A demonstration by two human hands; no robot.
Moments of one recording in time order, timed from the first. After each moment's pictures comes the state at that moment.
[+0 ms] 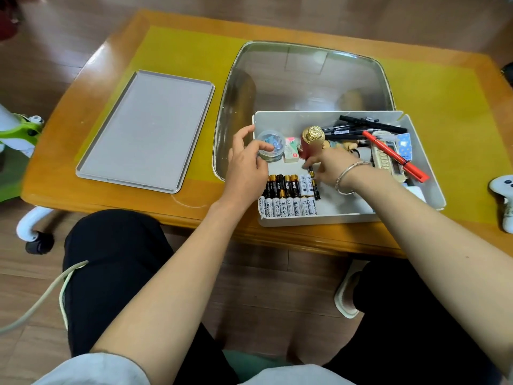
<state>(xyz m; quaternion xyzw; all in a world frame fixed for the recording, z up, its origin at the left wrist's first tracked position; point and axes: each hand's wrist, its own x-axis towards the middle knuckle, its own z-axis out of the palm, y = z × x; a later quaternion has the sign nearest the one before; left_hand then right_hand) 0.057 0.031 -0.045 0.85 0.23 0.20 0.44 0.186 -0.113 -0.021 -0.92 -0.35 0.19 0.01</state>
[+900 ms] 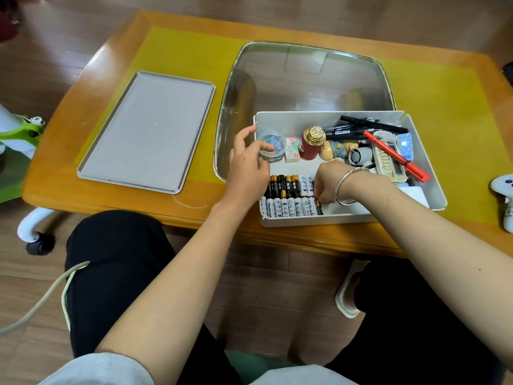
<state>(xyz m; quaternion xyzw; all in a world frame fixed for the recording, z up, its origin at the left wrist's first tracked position) 0.056 0.030 -0.045 0.85 0.22 0.21 0.43 0.162 -0.113 -0.011 -0.89 -0.36 0.26 -0.11</state>
